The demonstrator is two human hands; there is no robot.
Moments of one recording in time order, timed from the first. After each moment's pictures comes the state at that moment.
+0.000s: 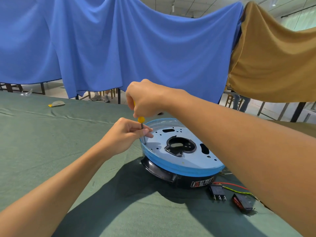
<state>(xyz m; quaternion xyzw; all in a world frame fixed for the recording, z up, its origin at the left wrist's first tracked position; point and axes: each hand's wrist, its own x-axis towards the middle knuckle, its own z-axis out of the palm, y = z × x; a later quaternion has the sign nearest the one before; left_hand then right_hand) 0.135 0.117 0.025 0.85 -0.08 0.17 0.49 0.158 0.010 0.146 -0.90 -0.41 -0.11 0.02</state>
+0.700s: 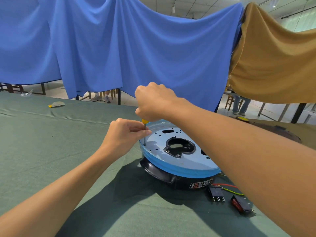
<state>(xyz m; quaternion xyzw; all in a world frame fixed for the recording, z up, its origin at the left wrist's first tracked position) 0.136 0.108 0.021 0.84 -0.03 0.30 0.46 0.161 -0.004 0.135 -0.92 -0.35 -0.20 0.00</state>
